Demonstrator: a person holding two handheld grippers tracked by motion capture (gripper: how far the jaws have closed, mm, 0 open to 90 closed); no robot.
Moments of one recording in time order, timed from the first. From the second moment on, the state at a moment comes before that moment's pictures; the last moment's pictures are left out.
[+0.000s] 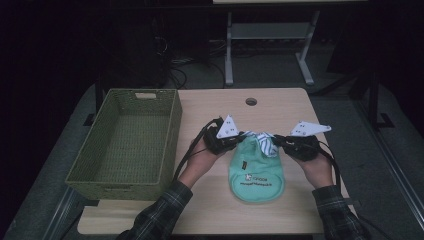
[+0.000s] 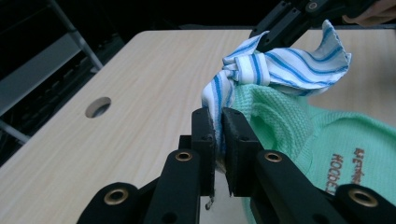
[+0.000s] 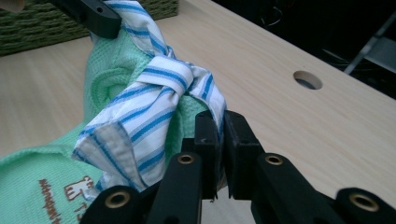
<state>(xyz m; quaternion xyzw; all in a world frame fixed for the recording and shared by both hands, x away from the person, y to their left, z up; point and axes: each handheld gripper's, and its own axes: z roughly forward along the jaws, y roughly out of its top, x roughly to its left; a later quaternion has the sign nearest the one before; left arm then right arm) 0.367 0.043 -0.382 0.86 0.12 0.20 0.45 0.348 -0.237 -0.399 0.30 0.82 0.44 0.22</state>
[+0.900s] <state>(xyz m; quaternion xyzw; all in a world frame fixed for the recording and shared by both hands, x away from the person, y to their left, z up) 0.312 0.051 -0.399 0.88 0.08 0.16 0.45 0.295 -0.236 -0.421 0.28 0.84 0.44 0.19</state>
